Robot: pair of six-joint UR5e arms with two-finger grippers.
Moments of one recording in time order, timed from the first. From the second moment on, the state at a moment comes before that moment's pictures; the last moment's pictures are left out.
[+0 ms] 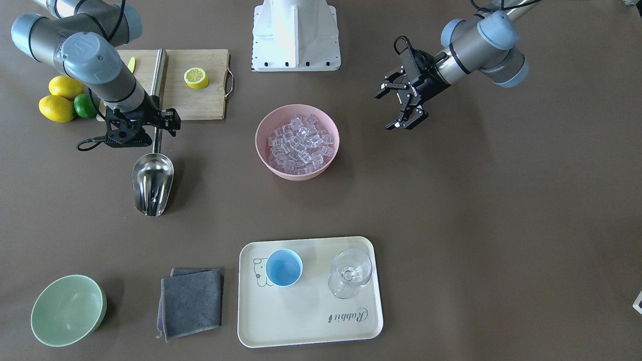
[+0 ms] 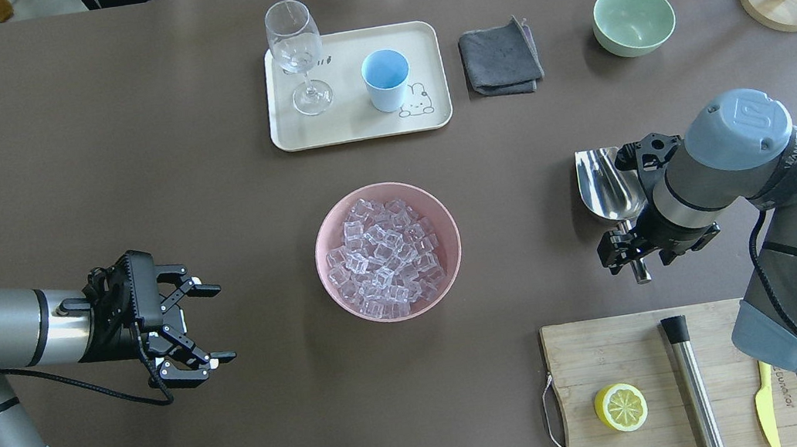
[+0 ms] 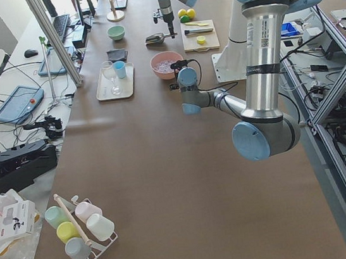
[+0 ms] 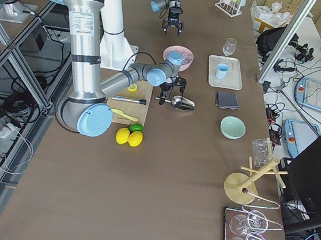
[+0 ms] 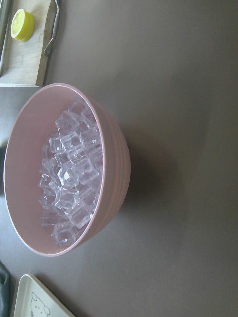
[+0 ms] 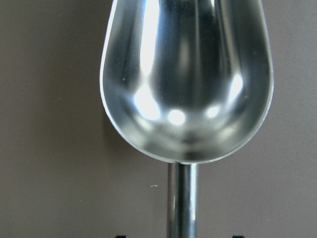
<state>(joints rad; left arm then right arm) -0.52 -1.70 -1.73 -2.77 -2.00 -0.15 0.64 -1.43 1.90 -1.46 2.10 1.02</state>
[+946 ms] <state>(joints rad) -0.55 -1.87 -1.50 -2.86 -1.92 0.07 0.64 -1.43 1.90 -1.46 2.11 1.02</state>
